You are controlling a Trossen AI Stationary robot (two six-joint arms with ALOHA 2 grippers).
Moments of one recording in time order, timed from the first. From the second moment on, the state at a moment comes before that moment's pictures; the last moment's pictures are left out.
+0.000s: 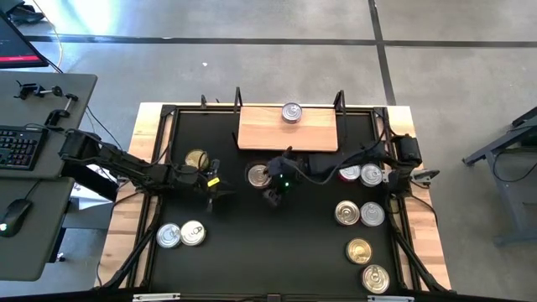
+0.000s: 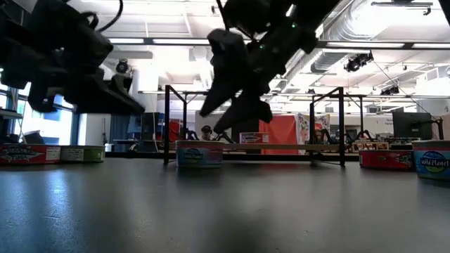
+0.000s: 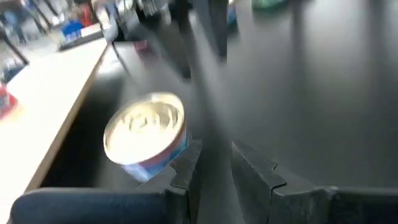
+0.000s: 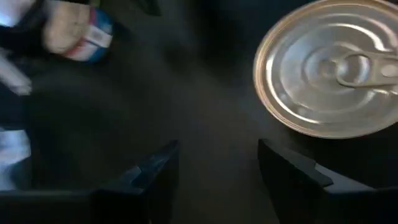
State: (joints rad) left arm -0.12 1.15 0.12 0.67 -0.09 0.26; right arm 0.02 1.89 1.22 -0.18 -0.09 0.60
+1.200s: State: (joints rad) left arm -0.06 1.69 0.58 0.47 -0.19 0.66; right arm 0.36 1.89 1.23 -0.29 0.55 0.43
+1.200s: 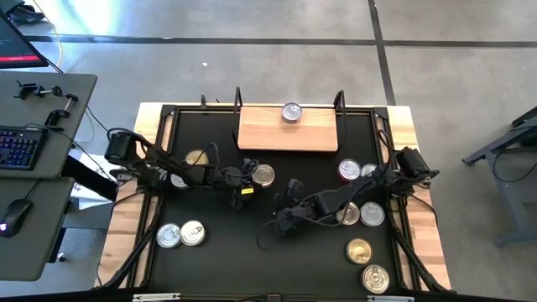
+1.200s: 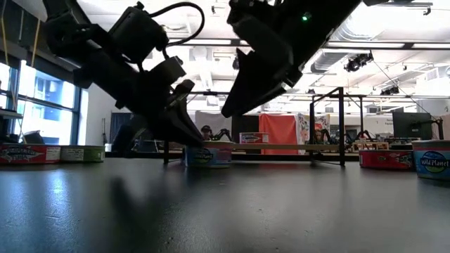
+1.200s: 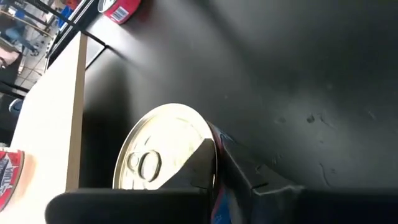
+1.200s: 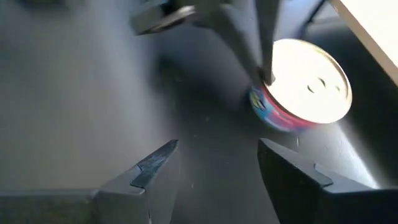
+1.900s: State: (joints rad) left arm -0.07 1.56 0.62 0.40 -0.05 0.32; right arm 0.34 1.96 1.23 -0.18 0.74 -0.36
